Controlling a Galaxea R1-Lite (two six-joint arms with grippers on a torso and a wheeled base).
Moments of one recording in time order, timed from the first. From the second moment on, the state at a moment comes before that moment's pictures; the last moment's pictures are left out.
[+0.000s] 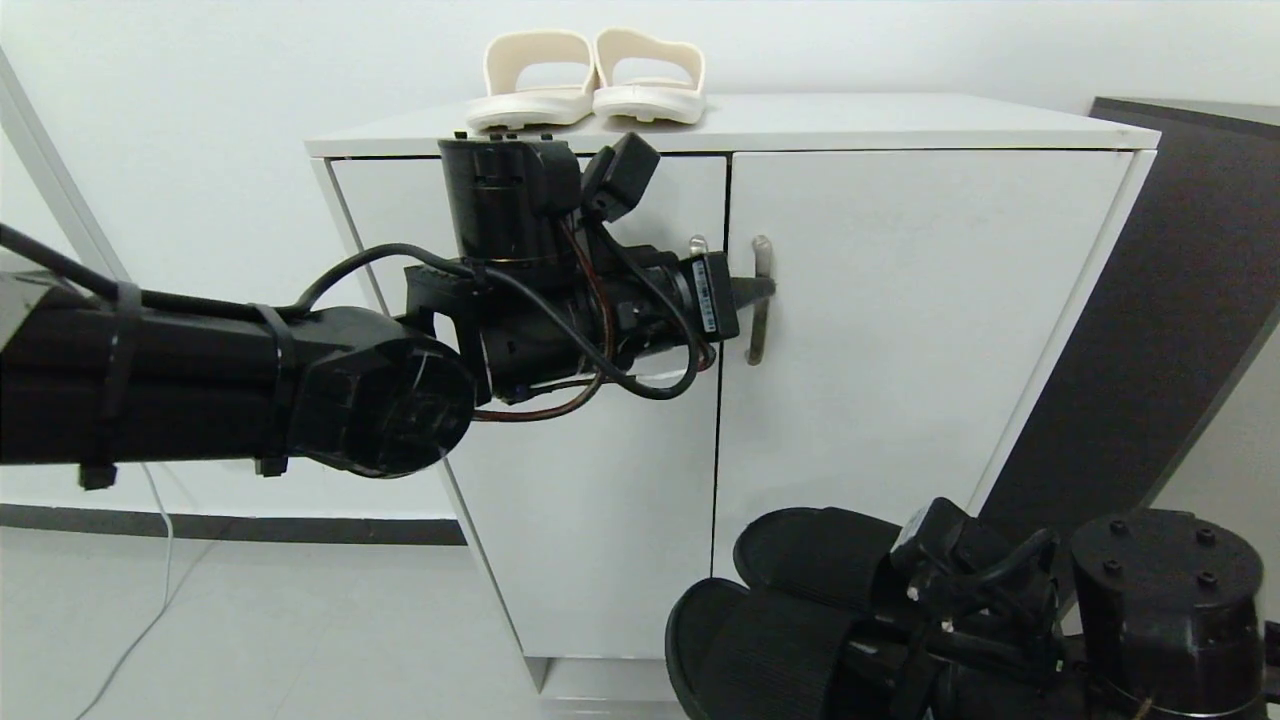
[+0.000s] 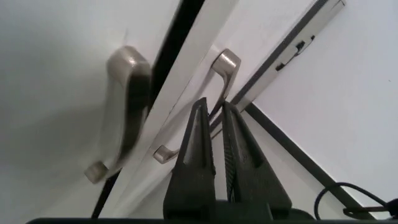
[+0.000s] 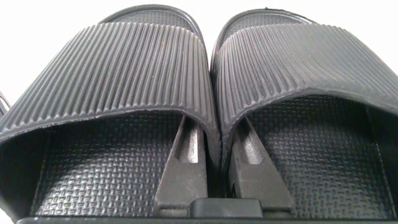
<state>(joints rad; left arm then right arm) -0.65 1.86 -1.35 -0.51 -0.32 -0.36 0.87 1.55 -0.41 -0.75 -0.02 -0.03</state>
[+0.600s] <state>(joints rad) -0.71 1.77 -1.24 -0.51 -0.32 -0.36 0.88 1.49 -0.36 -0.75 0.13 -0.05</state>
